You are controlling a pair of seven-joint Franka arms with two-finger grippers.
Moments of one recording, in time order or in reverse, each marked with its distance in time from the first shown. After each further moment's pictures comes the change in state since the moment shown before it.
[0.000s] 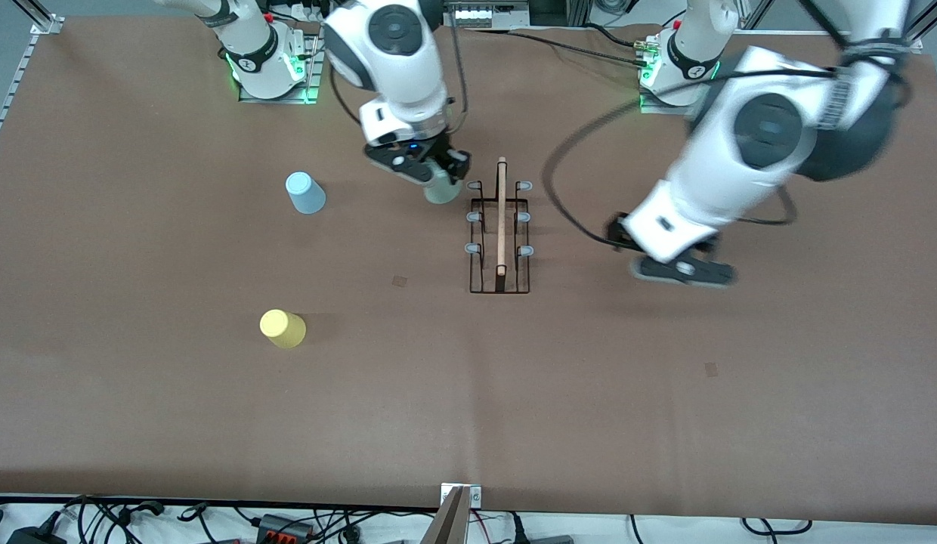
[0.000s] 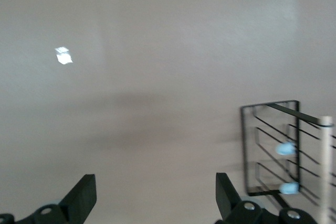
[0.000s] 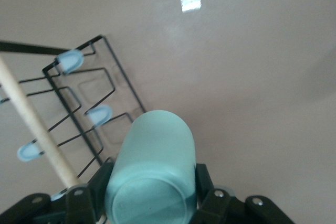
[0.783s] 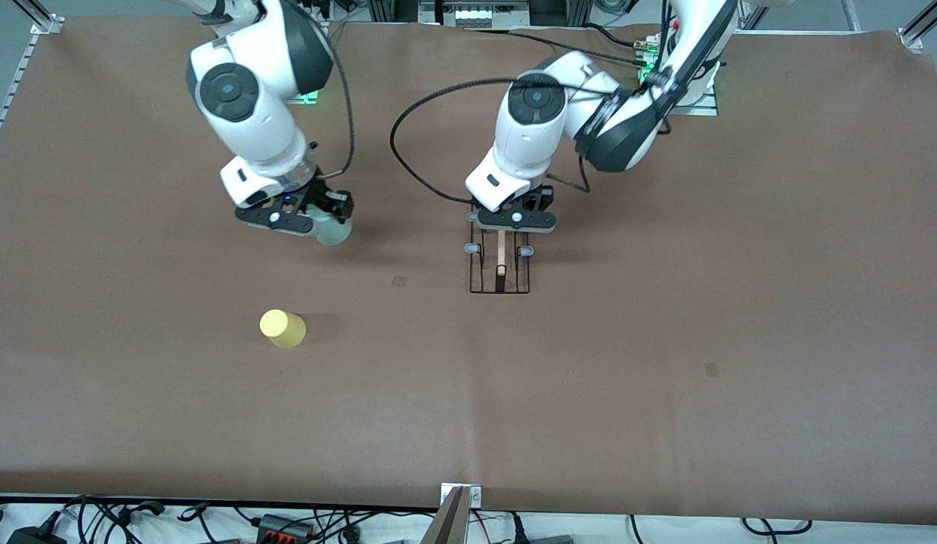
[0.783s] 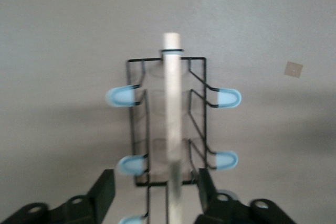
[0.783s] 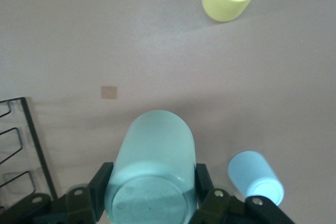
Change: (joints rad) left arm -0.397 0.049 -0.012 -0.198 -0.006 0.264 -0.525; right arm -0.229 -0.168 -0.137 -0.194 -0.004 -0.030 -0.632
